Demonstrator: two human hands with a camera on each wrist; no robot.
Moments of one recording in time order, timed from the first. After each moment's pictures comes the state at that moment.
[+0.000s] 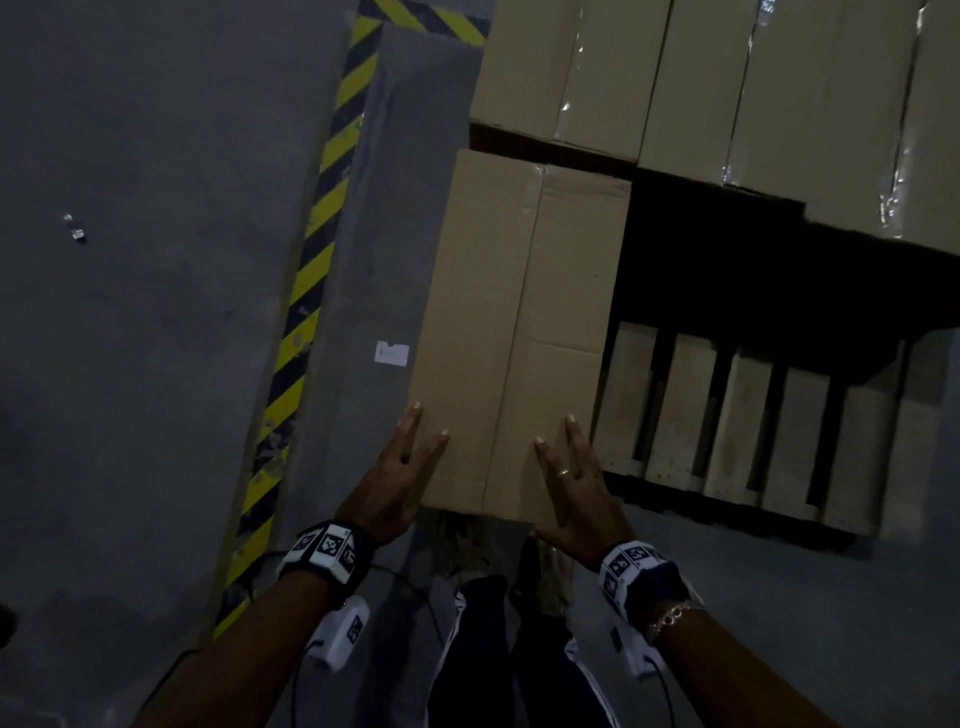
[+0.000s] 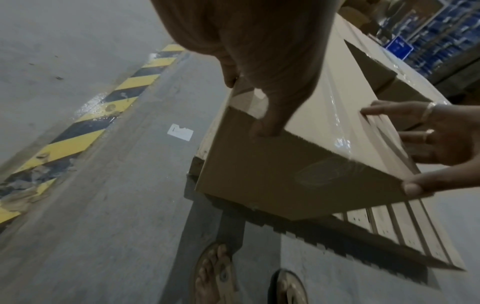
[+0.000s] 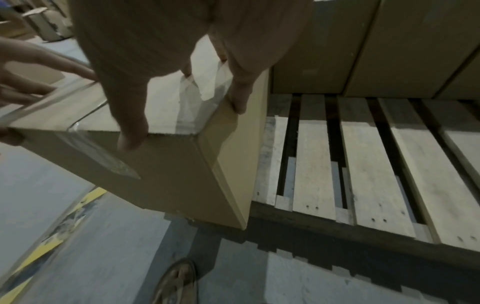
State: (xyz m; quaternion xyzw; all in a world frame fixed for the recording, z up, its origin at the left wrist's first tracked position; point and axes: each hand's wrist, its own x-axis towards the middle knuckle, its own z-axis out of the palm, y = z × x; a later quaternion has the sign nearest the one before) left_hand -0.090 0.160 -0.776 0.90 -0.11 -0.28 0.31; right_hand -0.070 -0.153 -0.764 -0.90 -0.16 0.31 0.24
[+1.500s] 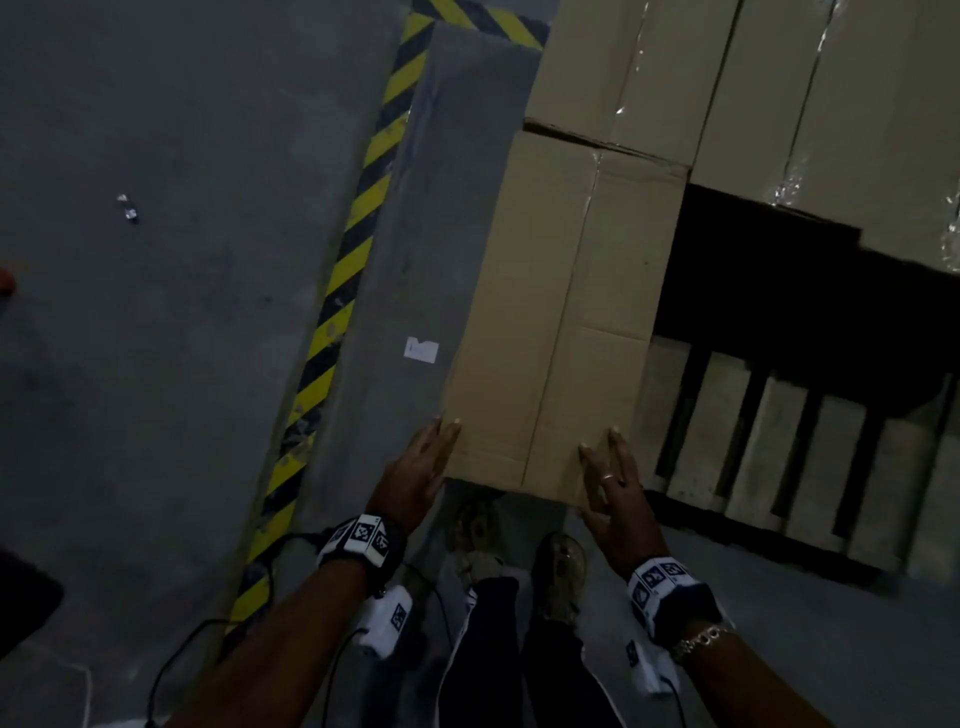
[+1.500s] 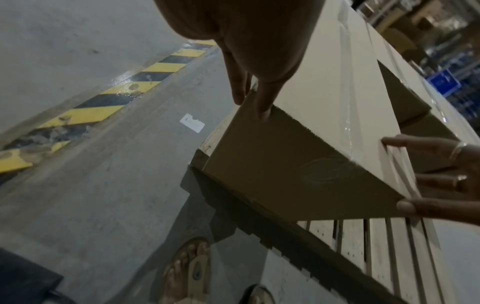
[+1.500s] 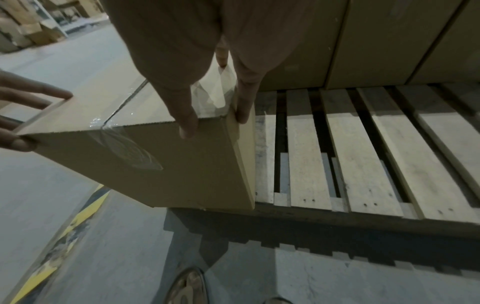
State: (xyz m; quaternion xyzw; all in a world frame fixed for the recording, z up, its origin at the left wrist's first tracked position) left_hand -0.094 0.161 -0.790 0.91 0.01 -0.24 0.34; right_hand -0.070 -0.165 -0.777 -0.90 -0.08 0.27 0.32
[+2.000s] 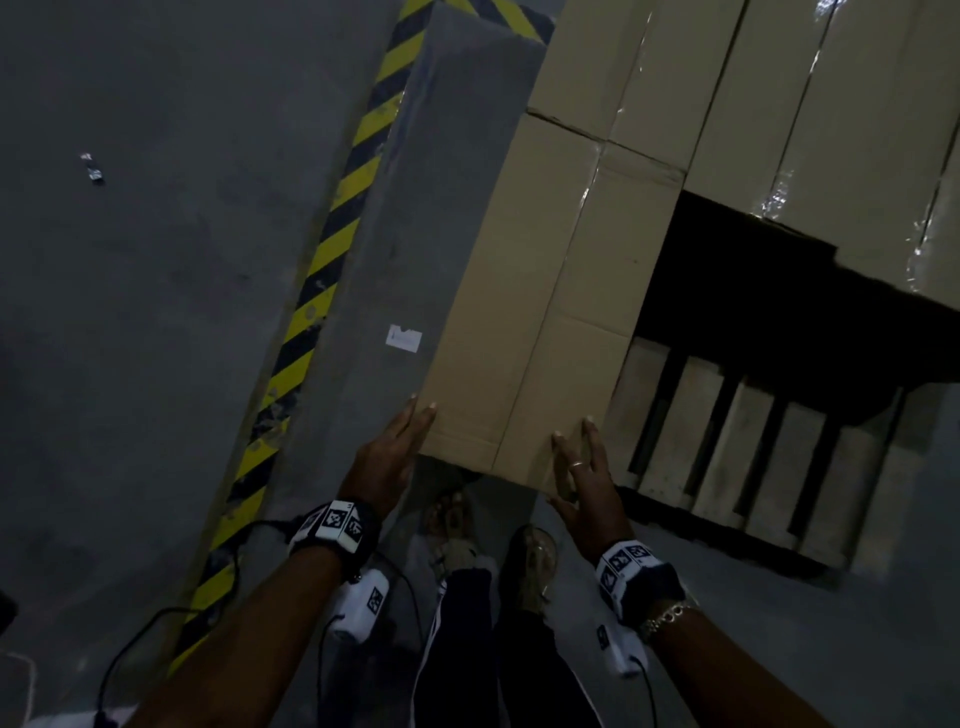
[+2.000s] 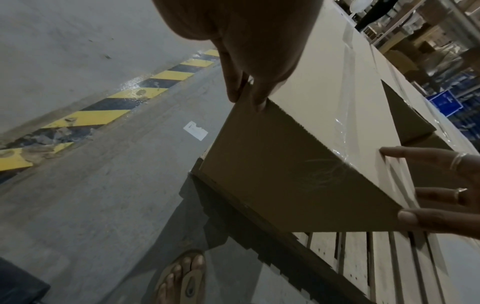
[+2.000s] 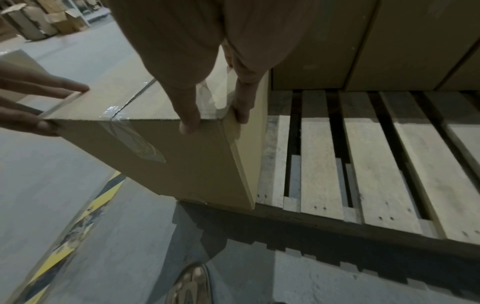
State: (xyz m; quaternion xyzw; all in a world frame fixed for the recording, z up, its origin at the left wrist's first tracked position) left_hand -0.093 0.173 -0.798 0.94 -0.02 -0.14 0.32; right_hand -0.060 -0.145 -0.767 -0.90 -0.09 0.30 0.30
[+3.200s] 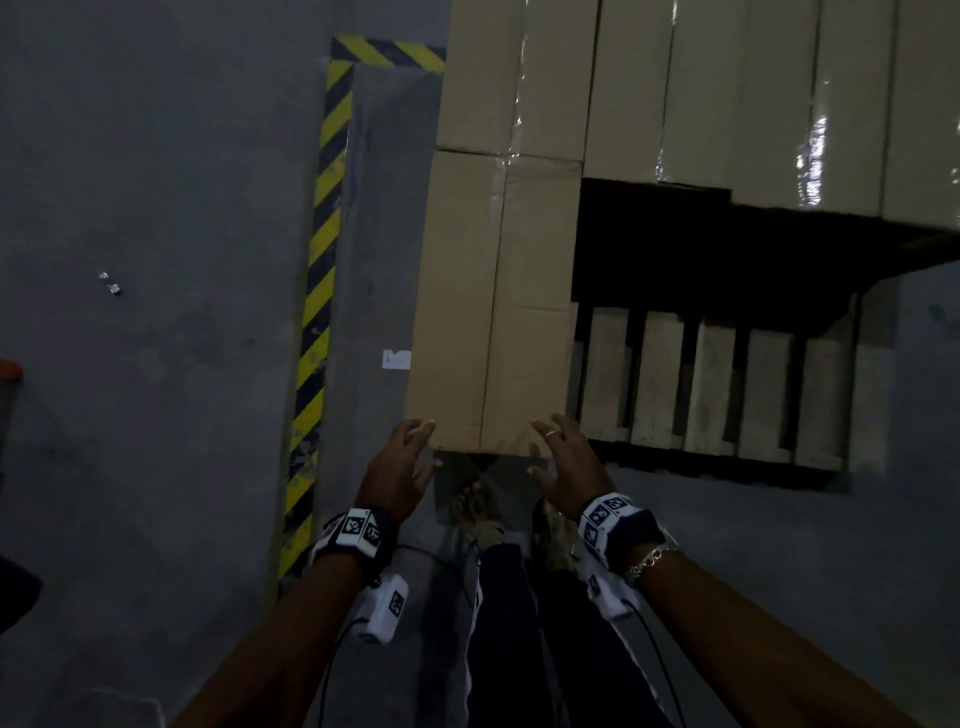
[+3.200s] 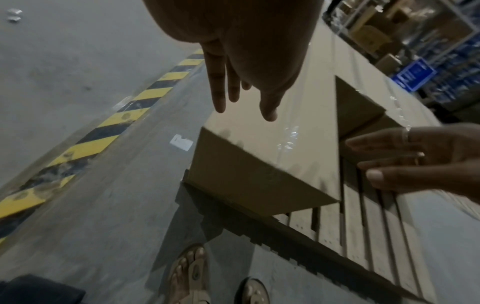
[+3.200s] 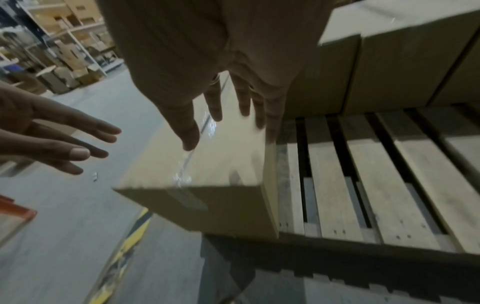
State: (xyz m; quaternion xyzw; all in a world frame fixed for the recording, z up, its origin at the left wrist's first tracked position) left_hand -0.084 0.150 -0.702 0.92 -0.01 -0.23 0.31; right_hand -0.067 -0.139 -0.697 -0.90 -0.04 0.33 0.28
